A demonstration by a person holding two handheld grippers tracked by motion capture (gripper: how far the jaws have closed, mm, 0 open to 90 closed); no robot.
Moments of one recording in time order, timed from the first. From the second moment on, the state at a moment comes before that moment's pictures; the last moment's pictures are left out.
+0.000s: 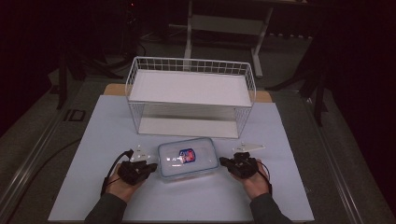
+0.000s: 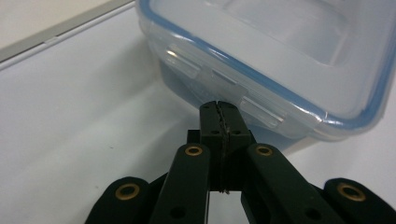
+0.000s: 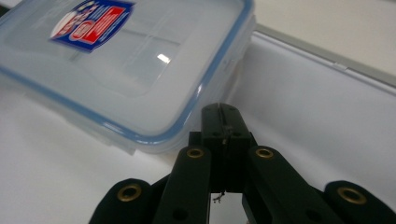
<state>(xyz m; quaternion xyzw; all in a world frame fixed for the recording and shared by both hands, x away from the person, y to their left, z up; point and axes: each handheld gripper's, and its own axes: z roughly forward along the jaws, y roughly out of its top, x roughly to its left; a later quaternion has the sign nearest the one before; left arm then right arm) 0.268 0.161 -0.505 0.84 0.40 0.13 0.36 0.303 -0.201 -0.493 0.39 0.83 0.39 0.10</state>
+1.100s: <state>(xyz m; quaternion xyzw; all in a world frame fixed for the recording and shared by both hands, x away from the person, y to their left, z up) 0.278 0.185 -0.507 0.79 0.45 0.13 0.40 0.283 -0.204 -0.482 0.37 0.82 0.43 0.10</state>
